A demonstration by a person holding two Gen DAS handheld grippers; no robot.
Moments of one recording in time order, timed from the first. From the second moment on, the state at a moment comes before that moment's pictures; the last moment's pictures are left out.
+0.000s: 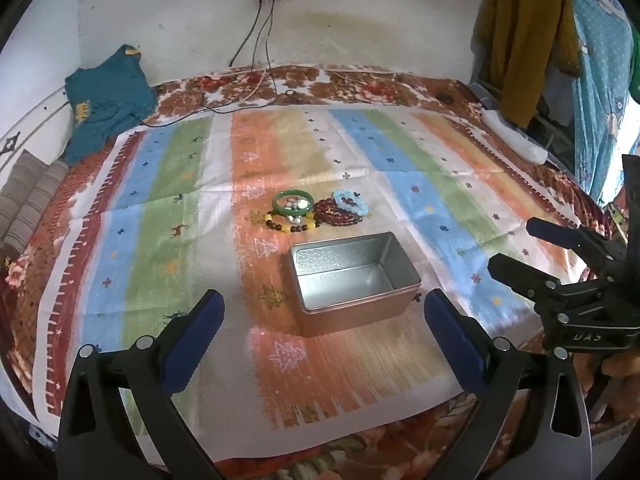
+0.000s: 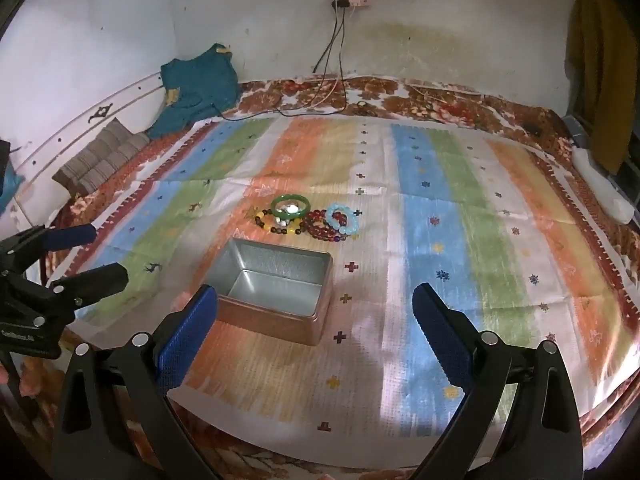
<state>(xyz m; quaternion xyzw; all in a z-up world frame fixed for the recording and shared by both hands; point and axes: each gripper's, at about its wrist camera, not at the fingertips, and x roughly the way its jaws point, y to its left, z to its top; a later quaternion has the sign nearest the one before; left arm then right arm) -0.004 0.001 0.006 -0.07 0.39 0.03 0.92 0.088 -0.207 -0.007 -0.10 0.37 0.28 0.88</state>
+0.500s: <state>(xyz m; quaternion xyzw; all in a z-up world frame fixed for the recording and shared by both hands) -0.005 0.004 0.005 -0.08 0.39 0.03 0.92 0.092 -0.207 -0.013 -0.10 0.38 0.29 0.87</state>
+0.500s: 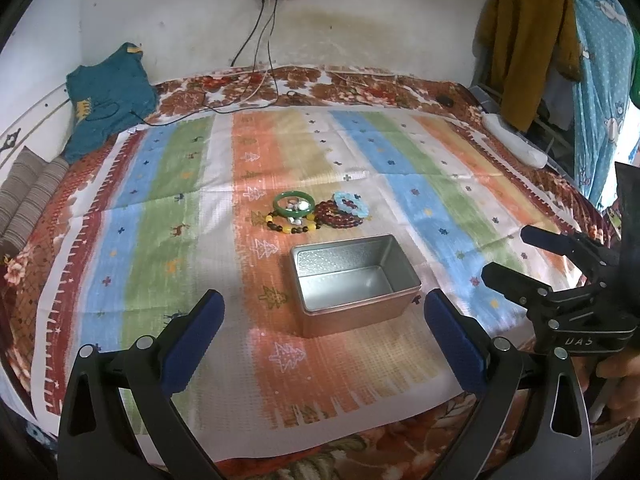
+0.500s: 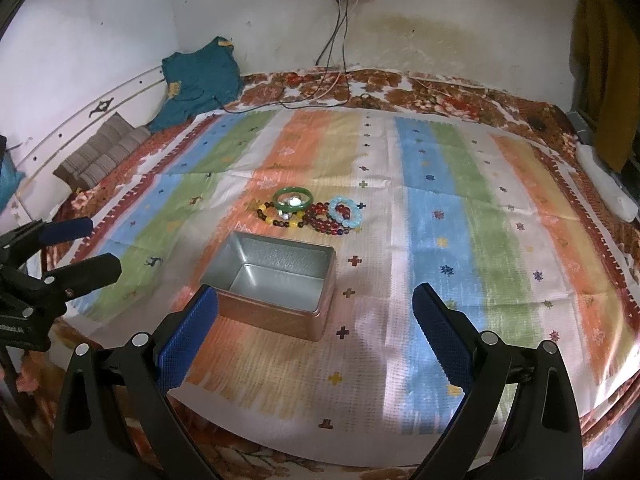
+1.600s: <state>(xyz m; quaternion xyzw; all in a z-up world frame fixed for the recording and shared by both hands) 0.003 0.012 0.001 -0.09 0.41 0.04 0.91 0.106 -0.198 -0.016 -0.10 0.41 0.29 0.86</state>
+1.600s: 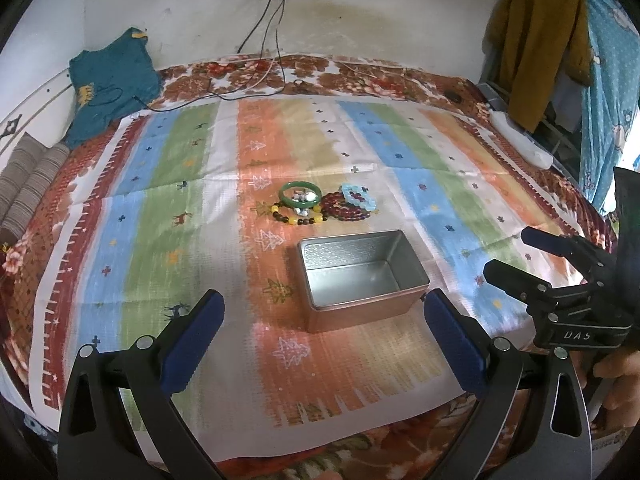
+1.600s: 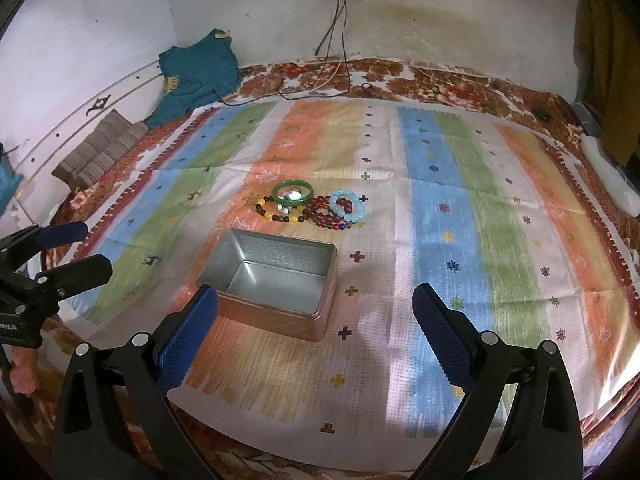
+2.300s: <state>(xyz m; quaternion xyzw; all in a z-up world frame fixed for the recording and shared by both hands) 0.029 0.020 0.007 -0.06 0.41 0.09 0.91 0.127 -0.192 -0.020 -0.11 0.42 0.28 0.86</state>
